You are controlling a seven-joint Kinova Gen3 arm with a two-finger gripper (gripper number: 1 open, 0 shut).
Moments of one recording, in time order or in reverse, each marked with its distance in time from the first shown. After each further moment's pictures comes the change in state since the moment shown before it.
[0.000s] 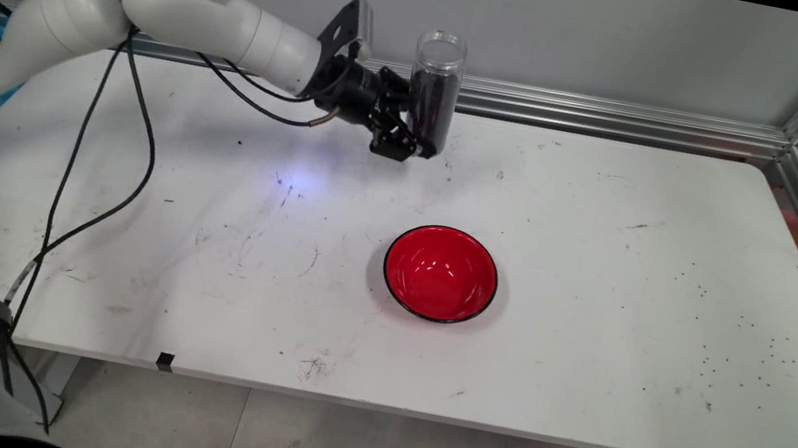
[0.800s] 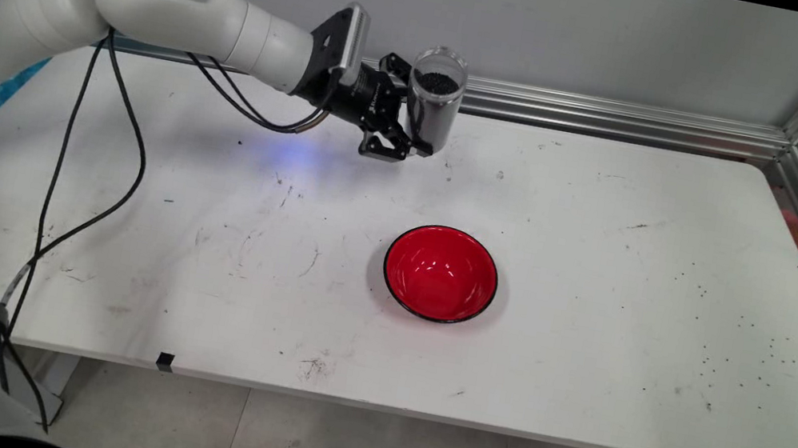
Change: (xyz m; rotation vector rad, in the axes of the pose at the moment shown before) arm 0.018 0.025 -0.019 0.030 0.017 0.373
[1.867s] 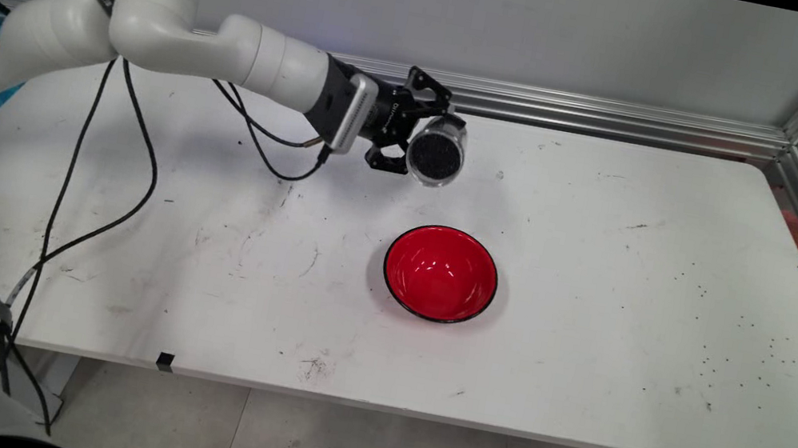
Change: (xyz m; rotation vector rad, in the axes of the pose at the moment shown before) arm 0.016 0.023 0.019 0.049 0.003 0.636
